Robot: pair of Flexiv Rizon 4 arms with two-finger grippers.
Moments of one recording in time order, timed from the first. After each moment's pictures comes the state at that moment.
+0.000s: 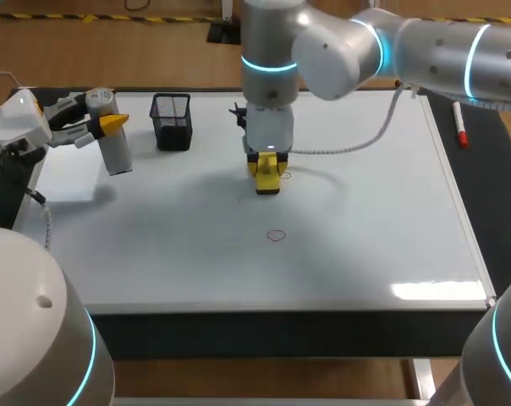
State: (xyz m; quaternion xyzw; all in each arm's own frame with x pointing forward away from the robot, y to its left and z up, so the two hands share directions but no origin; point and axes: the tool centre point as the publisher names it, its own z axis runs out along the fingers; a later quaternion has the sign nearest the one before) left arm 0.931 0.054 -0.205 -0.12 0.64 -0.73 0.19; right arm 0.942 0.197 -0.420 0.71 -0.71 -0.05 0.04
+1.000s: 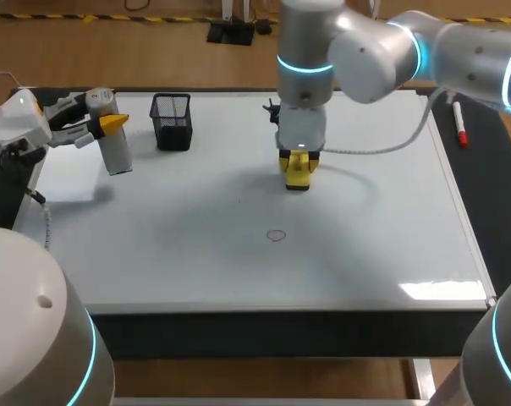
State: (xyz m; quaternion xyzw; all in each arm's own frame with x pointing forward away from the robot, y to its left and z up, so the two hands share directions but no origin) left arm 0.931 0.054 -0.205 -0.12 0.64 -0.73 0.19; right arm 0.953 0.130 -0.419 0.67 -0.74 -0.03 0.03
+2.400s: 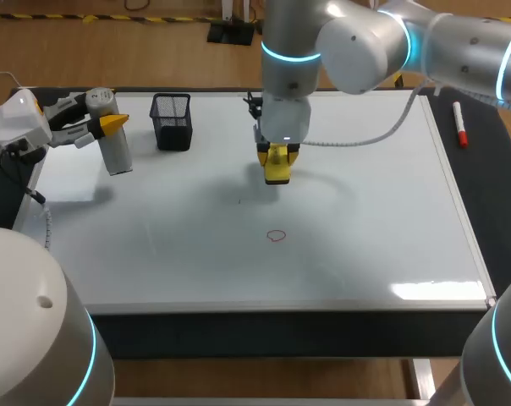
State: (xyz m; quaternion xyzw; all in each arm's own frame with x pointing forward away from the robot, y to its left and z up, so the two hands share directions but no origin) left arm 0.931 0.054 -0.205 -0.12 0.64 -0.73 0.19; right arm 0.939 0.181 -0.387 0.72 -0.69 -0.04 0.01
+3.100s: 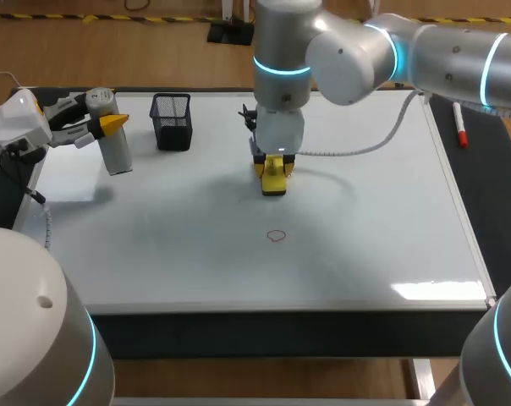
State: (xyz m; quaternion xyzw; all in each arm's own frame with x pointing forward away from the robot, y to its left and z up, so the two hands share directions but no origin) left arm 0.931 0.054 -0.205 -0.12 0.64 -0.73 0.19; right arm 0.937 0.185 -0.419 0.72 -0.69 -0.05 0.03
